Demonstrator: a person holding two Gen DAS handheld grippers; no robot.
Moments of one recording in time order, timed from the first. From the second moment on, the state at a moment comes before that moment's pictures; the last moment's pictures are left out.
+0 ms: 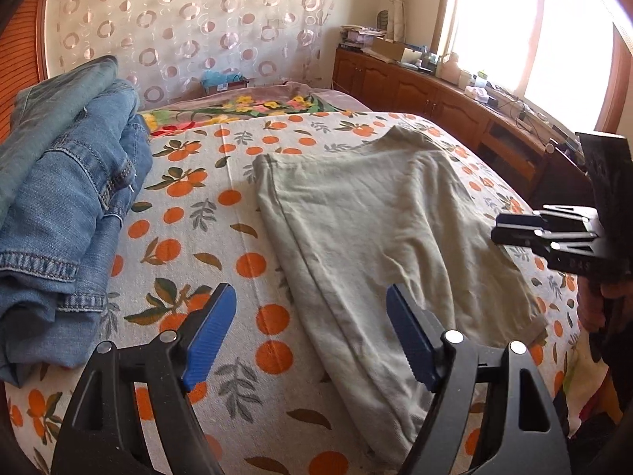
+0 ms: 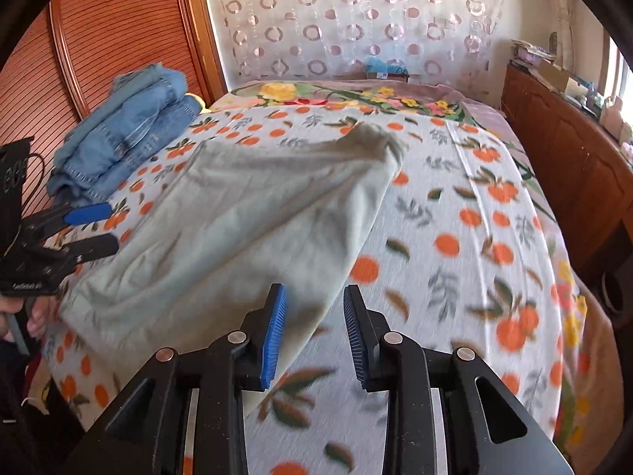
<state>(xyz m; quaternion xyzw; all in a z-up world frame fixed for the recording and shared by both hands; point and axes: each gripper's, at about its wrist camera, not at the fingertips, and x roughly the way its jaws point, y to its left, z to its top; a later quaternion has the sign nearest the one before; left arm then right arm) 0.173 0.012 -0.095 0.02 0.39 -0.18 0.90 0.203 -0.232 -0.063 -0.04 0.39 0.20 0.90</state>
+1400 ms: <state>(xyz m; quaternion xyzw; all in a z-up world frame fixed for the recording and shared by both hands) 0.112 0.017 -0.108 0.04 0.41 -0.15 0.90 0.096 -0.240 -0.063 0.00 0.39 0.24 0.89</state>
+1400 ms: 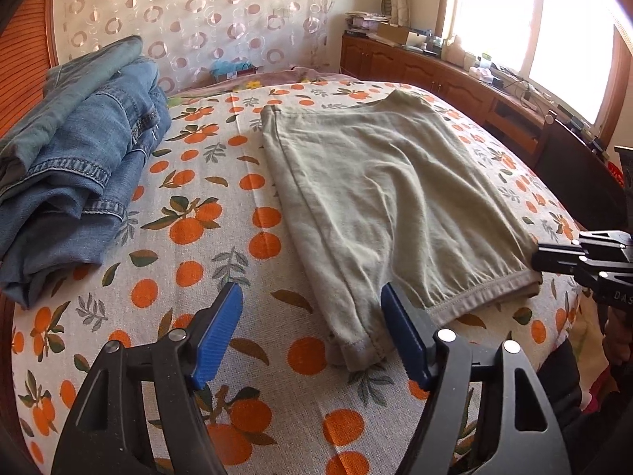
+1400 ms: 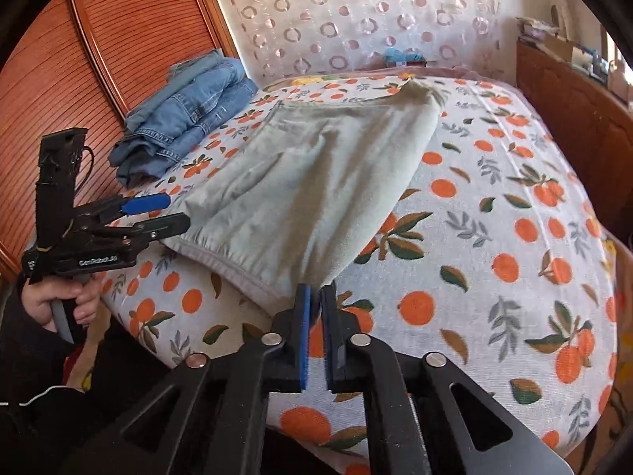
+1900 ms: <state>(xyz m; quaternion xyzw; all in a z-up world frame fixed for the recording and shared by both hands) 0.103 0.014 -0.113 0.03 0.41 -0.17 0.89 0.079 -0.211 -0.061 -0.07 0.35 0.28 0.89</state>
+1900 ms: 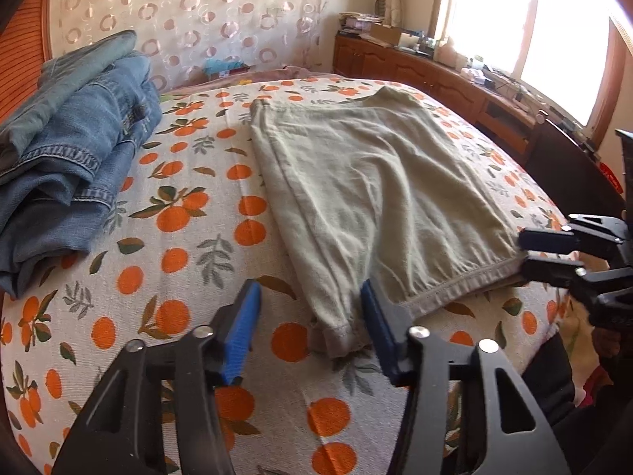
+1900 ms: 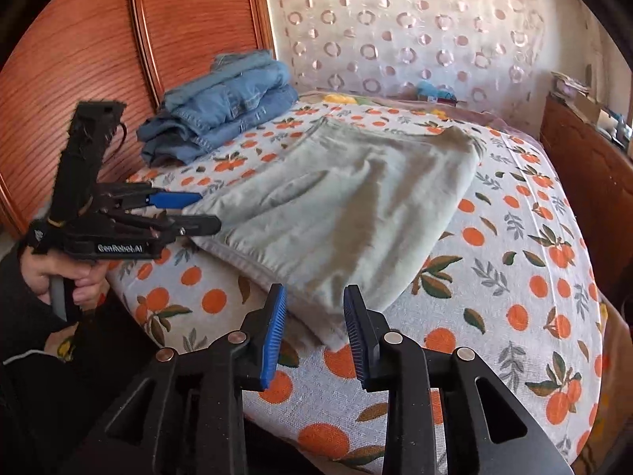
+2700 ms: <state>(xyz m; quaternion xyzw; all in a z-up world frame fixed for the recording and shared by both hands) 0.098 0.011 -0.114 0.03 0.40 -0.18 0.90 0.079 -0.225 -0.064 0.00 0.34 0.20 0.92</state>
